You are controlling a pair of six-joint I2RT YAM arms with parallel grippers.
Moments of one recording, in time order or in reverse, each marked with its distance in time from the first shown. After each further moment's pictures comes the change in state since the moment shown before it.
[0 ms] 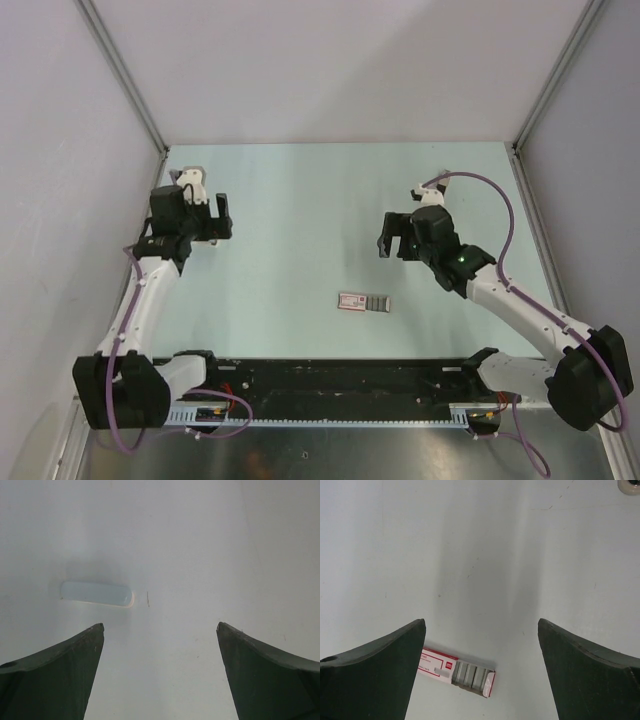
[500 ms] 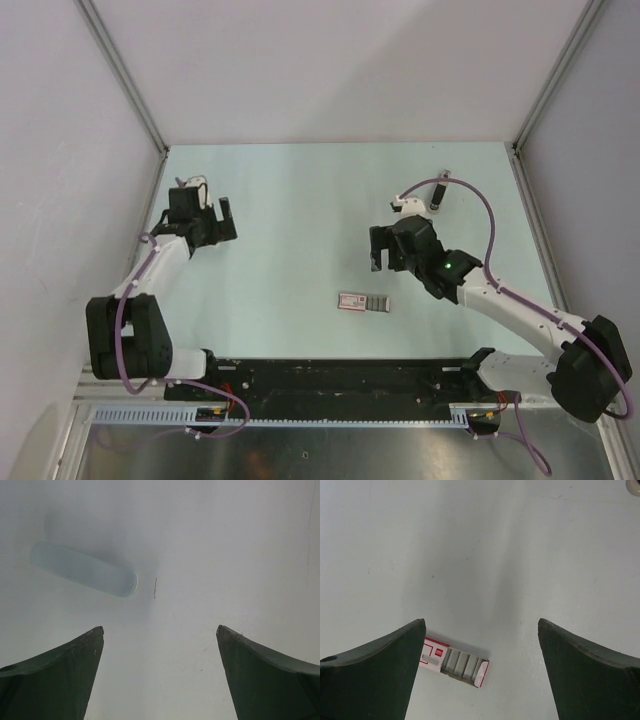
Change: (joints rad) left arm 0.005 0.257 -0.002 0.041 -0.104 -0.154; right arm 0.127 0.023 0.000 -0.037 0.113 -0.064
